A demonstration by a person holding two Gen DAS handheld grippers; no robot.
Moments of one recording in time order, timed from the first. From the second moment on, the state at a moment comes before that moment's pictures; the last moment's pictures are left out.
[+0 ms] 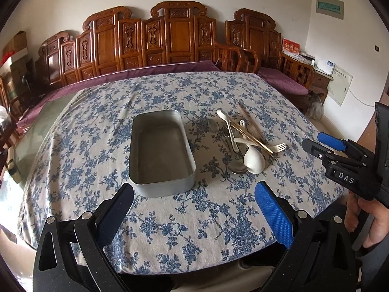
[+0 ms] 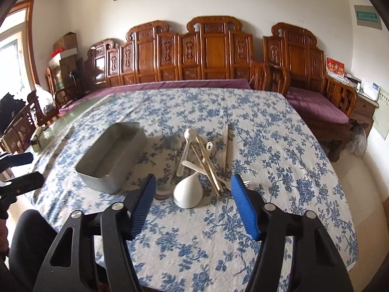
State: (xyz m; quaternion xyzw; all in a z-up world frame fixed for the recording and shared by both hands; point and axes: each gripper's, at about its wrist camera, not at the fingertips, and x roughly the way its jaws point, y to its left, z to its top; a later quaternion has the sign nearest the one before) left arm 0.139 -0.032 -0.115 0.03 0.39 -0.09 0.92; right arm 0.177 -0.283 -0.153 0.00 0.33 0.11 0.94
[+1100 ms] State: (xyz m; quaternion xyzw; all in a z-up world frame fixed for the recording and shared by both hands) left arm 0.266 -0.122 -0.184 0.05 0.46 -0.14 0.87; right arm 0.374 -0.329 -0.272 -0.01 0.47 0.08 0.88
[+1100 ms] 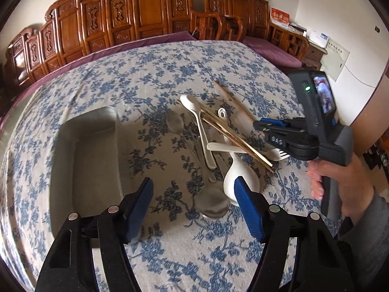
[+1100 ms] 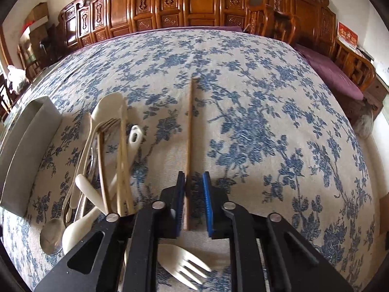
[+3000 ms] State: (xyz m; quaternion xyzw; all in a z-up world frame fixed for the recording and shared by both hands) left arm 0.302 -0.108 -0.200 0.06 0.49 -0.12 0.86; right arm 0.370 -0.322 -0.254 0.01 0.45 0.11 0.89
